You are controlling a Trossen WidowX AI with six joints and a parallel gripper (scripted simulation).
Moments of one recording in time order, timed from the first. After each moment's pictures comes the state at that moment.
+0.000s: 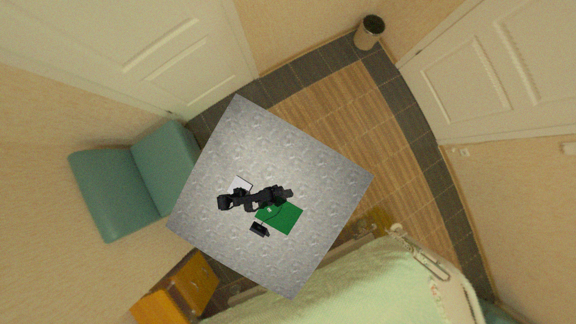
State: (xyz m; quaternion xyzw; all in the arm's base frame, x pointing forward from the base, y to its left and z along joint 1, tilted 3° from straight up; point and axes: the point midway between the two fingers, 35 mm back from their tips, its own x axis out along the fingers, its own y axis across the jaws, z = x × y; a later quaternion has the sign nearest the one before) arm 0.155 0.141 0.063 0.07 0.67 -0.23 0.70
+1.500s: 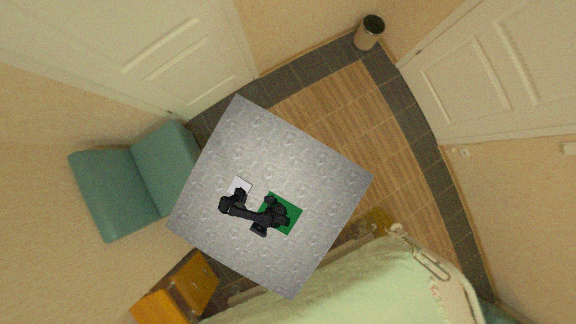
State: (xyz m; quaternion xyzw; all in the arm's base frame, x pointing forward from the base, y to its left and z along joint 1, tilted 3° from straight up) arm 0.245 0.111 0.164 -0.27 0.65 0.29 0.64
